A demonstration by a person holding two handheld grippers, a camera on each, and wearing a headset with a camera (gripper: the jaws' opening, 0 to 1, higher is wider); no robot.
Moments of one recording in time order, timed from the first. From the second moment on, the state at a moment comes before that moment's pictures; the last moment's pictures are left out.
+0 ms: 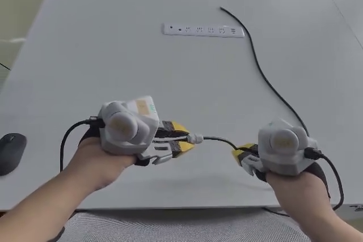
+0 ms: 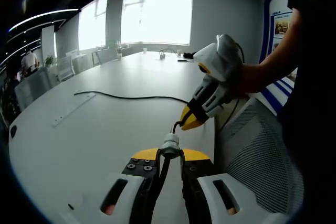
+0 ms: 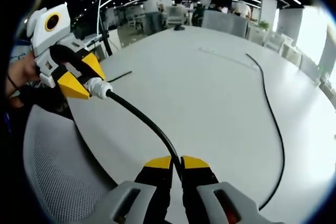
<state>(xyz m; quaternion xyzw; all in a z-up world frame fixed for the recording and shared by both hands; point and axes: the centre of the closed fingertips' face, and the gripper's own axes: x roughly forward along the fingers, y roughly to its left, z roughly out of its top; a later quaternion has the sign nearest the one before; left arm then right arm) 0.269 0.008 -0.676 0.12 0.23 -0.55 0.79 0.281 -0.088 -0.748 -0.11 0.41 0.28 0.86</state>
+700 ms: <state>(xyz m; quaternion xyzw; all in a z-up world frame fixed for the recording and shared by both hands) 0.265 0.016 -0.682 0.12 0.24 -0.56 0.79 0.269 -0.087 -0.739 -0.14 0.39 0.31 0.85</state>
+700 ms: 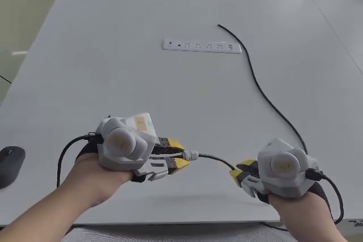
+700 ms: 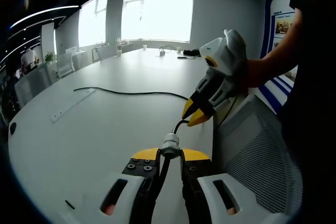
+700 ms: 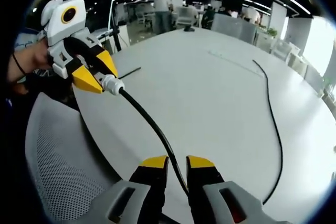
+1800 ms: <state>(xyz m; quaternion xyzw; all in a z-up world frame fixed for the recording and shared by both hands) 0.263 0.010 -0.683 0.12 0.24 -0.57 0.77 0.270 -0.018 -0.685 -0.30 0.29 0.40 0.82</state>
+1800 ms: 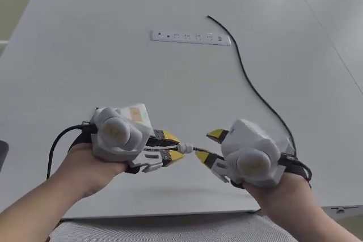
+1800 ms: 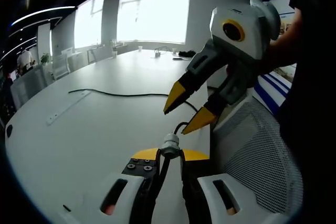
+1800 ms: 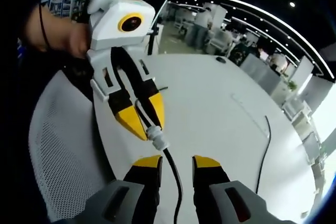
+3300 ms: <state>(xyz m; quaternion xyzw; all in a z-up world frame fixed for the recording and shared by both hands) 0.260 0.004 -0.681 0.12 0.24 -0.57 0.78 0.277 -0.058 -0.722 -0.19 0.35 0.33 0.86</state>
